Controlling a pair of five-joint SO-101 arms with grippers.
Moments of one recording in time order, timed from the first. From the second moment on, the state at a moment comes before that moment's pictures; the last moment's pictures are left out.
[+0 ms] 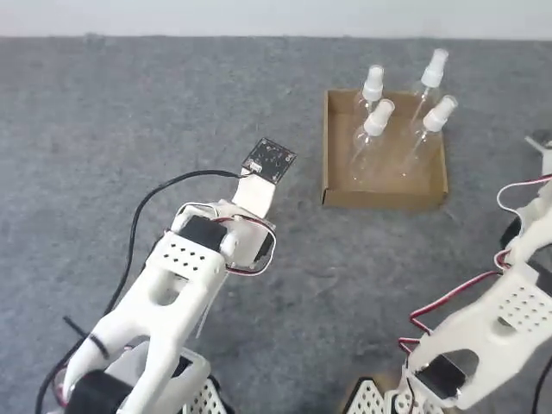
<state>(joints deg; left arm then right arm) 17.8 -27.3 52.3 54.3 -1.5 38.8 33.7 -28.8 94.9 49.1</state>
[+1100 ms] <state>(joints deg) -4.1 -58.2 19.5 74.9 0.5 -32.0 -39.2 34.5 67.7 10.2</state>
